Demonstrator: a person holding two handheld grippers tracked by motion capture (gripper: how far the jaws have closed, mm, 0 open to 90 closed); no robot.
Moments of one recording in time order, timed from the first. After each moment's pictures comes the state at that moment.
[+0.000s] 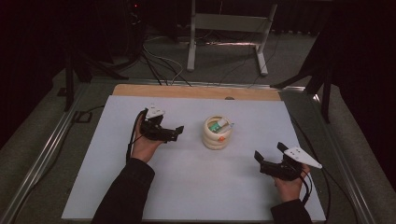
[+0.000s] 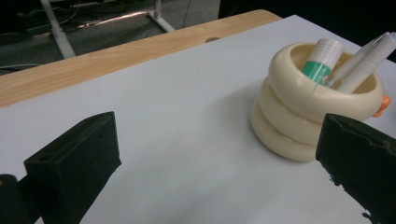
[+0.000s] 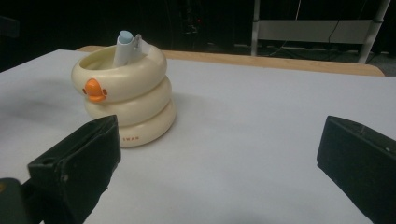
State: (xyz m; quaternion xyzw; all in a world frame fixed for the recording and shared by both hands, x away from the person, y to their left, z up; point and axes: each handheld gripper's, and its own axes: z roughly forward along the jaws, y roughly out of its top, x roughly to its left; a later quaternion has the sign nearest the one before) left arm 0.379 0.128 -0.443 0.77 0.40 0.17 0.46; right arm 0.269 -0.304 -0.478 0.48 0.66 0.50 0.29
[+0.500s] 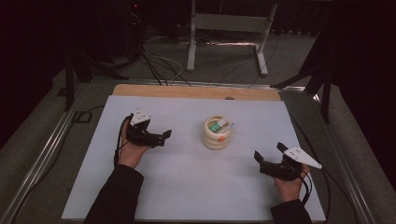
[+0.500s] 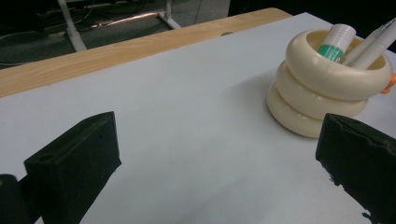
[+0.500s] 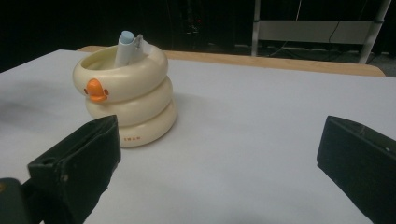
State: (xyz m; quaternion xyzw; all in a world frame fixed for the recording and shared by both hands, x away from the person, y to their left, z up) left arm 0.360 0.164 -0.447 0.76 0.41 0.19 0.46; right arm 0.269 -0.303 -0.478 0.48 0.66 0.50 0.29
